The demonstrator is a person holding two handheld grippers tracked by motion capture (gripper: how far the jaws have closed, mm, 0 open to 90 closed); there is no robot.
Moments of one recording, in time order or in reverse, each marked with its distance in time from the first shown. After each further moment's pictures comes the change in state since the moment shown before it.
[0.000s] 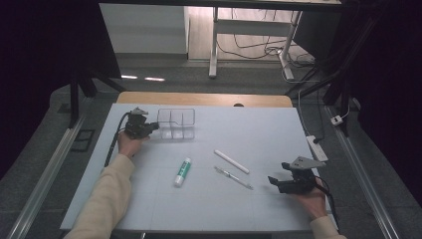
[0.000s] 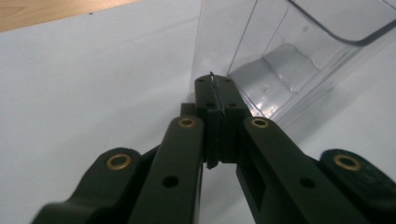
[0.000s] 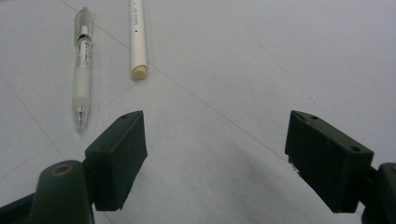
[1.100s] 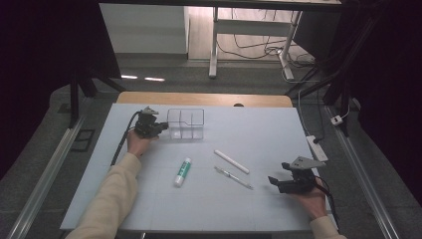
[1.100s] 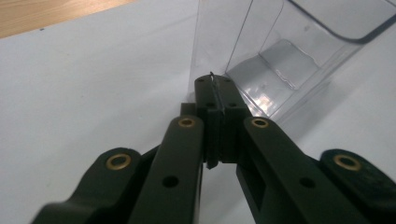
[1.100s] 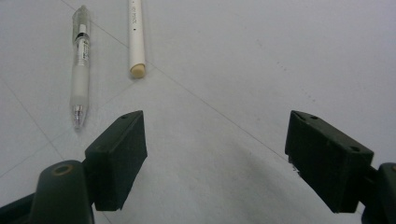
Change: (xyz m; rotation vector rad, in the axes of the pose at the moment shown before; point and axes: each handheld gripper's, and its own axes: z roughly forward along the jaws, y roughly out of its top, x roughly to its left) left arm -0.023 0.013 0.017 0.013 -0.036 0.042; right arm 0.000 -0.001 0.000 0.002 -0.007 0.002
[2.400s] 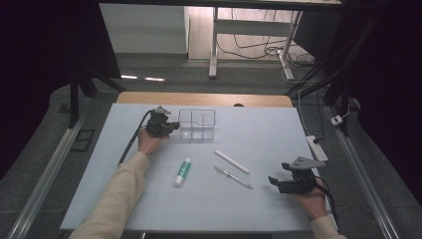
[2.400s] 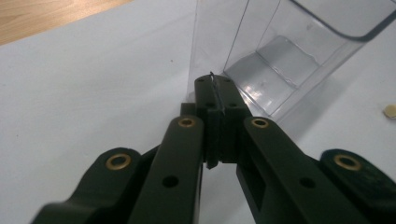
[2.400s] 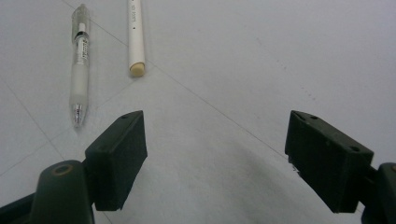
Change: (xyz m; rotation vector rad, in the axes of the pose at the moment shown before) left arm -0.023 0.016 0.020 0.013 -0.039 0.049; right arm 0.000 -0.001 0.000 0.002 0.000 0.003
